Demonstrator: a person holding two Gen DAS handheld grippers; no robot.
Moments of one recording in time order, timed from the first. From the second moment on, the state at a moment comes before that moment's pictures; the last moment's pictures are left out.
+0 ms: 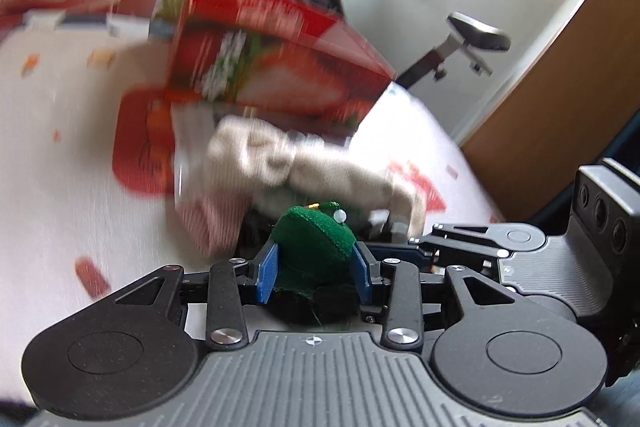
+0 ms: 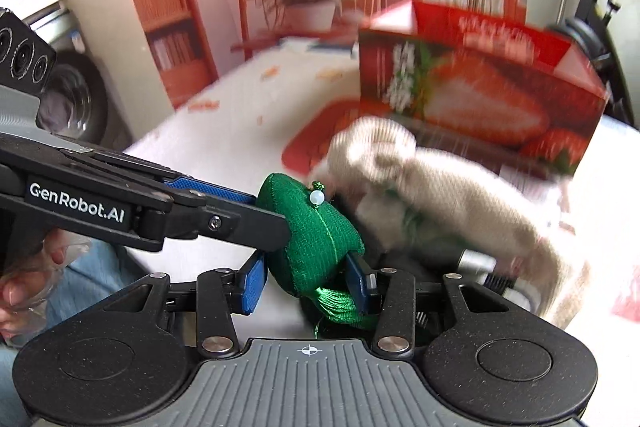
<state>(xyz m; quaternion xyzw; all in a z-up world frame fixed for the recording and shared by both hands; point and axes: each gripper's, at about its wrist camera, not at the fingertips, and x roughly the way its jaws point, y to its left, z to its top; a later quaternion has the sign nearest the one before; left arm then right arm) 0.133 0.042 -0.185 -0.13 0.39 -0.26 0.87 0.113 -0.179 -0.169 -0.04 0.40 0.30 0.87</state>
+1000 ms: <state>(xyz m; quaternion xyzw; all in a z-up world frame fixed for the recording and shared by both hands) 0.288 0.003 -0.019 -0.11 0.19 -0.23 0.95 0.296 -0.180 -0.009 -0.13 0.16 0.26 0.94</state>
